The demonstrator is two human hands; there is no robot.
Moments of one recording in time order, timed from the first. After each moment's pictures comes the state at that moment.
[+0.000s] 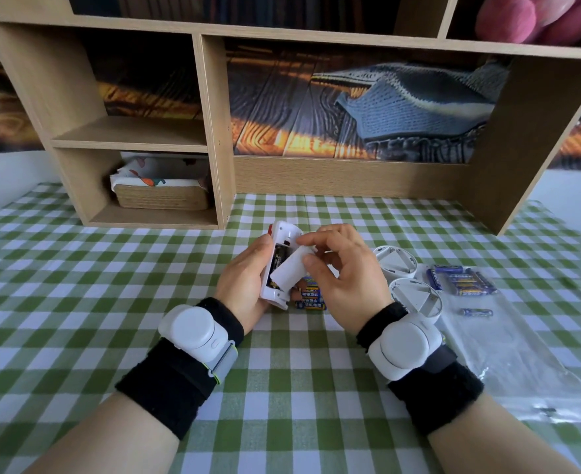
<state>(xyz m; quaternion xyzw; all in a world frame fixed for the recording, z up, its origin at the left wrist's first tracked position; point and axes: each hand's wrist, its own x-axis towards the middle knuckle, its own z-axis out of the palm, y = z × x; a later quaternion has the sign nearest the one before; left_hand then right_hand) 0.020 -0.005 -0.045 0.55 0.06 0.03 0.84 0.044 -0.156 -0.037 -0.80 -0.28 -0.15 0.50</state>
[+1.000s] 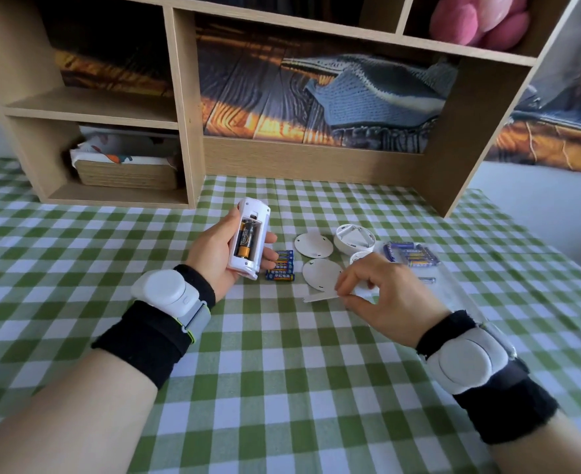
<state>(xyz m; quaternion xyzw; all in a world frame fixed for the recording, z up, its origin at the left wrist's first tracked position) 0.017 -0.003 -0.042 0.53 0.03 -0.01 0.85 -0.001 -0.261 -0.034 -0.91 -0.29 -0.05 0.29</state>
